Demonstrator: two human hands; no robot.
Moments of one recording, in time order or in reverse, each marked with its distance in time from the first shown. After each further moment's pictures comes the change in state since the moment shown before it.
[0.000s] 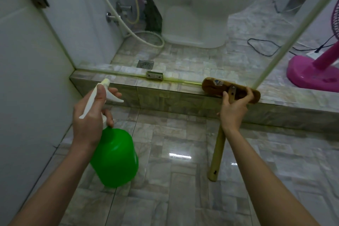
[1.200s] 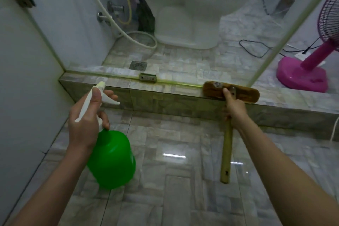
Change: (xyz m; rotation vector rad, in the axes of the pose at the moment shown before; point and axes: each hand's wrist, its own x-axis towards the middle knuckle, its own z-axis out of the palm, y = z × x) left_hand 0.006 -0.004 0.007 0.005 -0.027 -0.038; right_hand 0.050 -0.006 -0.022 -0.150 -0.242 0.474
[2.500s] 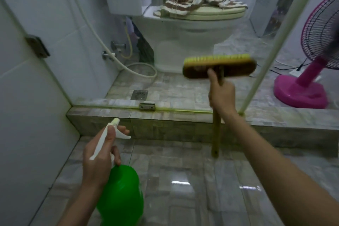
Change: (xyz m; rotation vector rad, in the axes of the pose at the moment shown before) left_hand -0.016 0.008 0.021 0.094 -0.060 0.079; right_hand -0.053 -0.103 0.017 0.205 -0.120 -0.645
